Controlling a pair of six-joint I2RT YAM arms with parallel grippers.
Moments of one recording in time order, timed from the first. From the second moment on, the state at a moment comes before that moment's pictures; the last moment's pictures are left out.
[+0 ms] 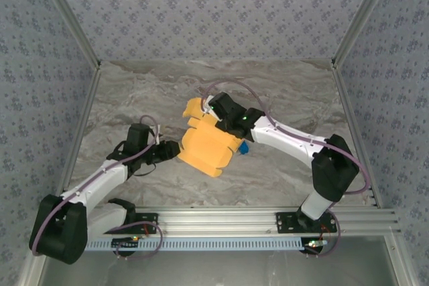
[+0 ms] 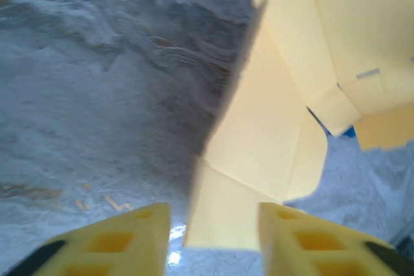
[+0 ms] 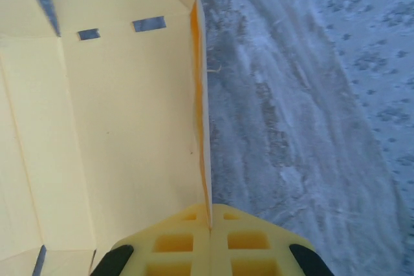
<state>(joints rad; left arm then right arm) -0.34 1.06 0.45 -0.20 0.43 -0.61 0.81 1.64 1.27 -0.51 0.44 -0.39</state>
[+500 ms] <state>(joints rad) -0.51 1.08 0.54 -0.10 0.33 -0.58 0.70 1.73 1.36 -0.60 0.23 -0.26</state>
